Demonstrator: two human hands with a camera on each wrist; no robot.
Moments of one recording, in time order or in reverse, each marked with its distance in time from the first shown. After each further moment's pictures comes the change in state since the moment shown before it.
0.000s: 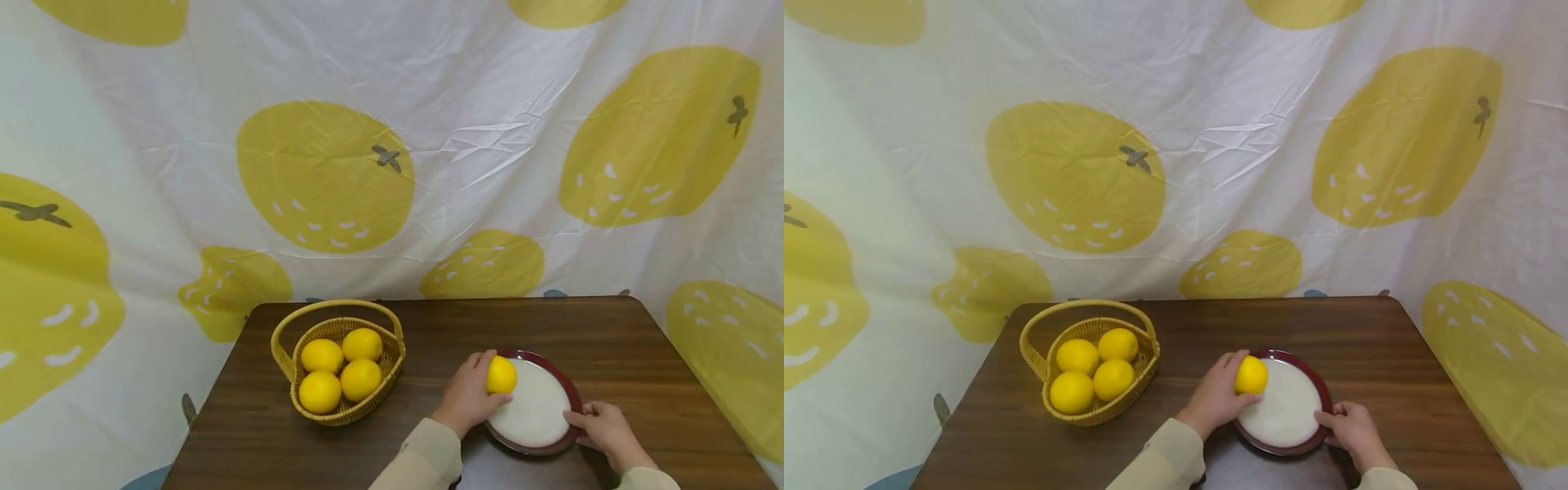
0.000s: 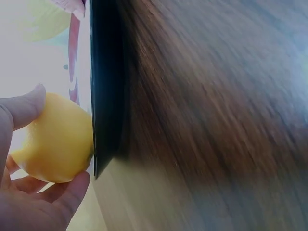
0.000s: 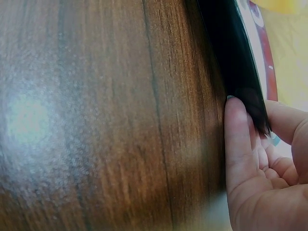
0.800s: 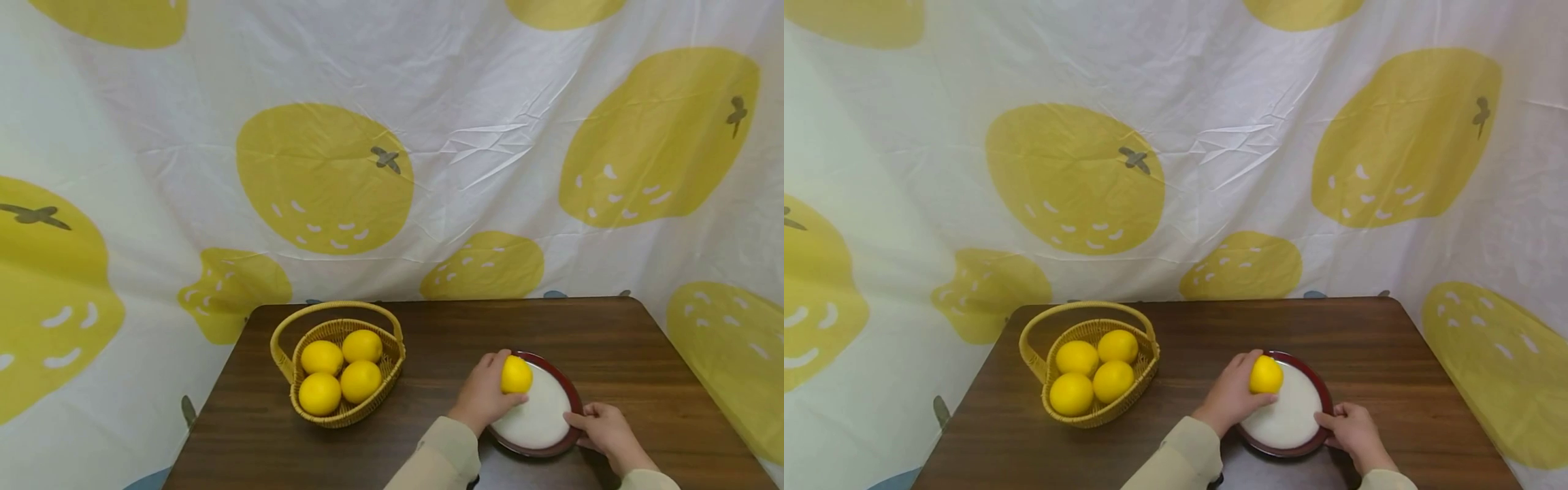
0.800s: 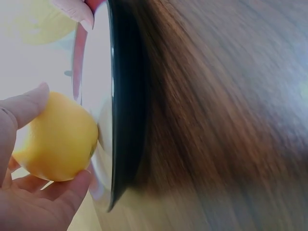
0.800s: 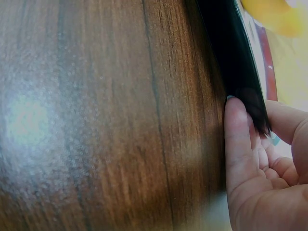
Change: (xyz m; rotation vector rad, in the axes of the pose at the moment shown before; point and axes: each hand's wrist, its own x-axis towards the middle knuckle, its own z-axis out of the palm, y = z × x) left_hand 0.012 0.021 0.012 -0.065 -0.026 -0.067; right_hand 0.002 0.001 0.000 -0.002 0.021 0.021
